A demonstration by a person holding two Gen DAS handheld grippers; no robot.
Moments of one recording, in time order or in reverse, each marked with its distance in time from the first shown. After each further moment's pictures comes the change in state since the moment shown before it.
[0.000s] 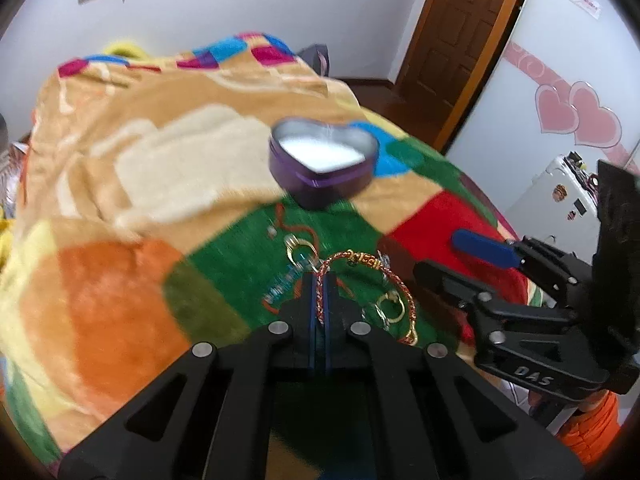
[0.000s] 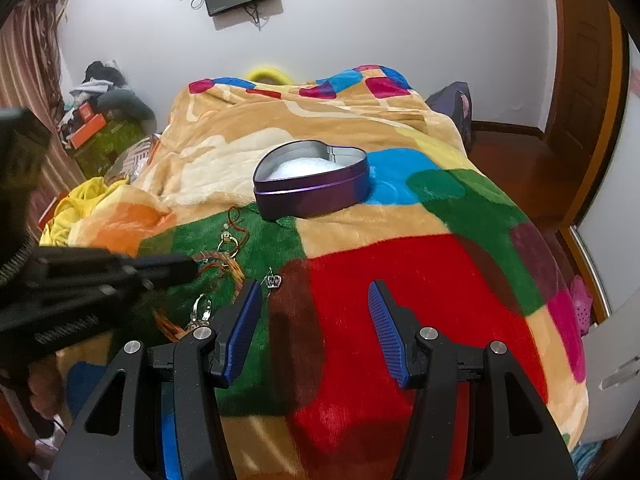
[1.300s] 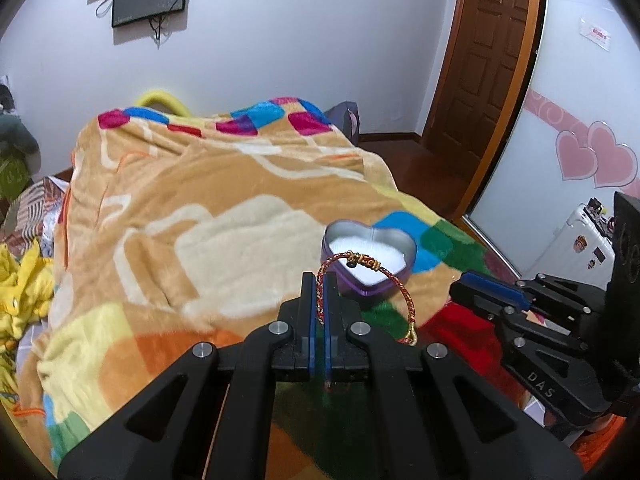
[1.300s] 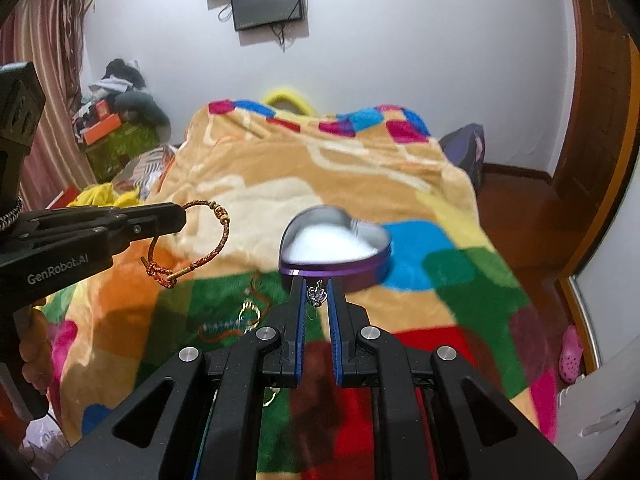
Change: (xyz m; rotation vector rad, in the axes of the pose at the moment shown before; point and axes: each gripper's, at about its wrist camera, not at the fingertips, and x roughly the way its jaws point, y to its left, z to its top) left arm -0.038 0.020 0.048 -0.014 -0.197 0.112; right arm -0.011 0.016 0.043 -0.094 -0.112 0.002
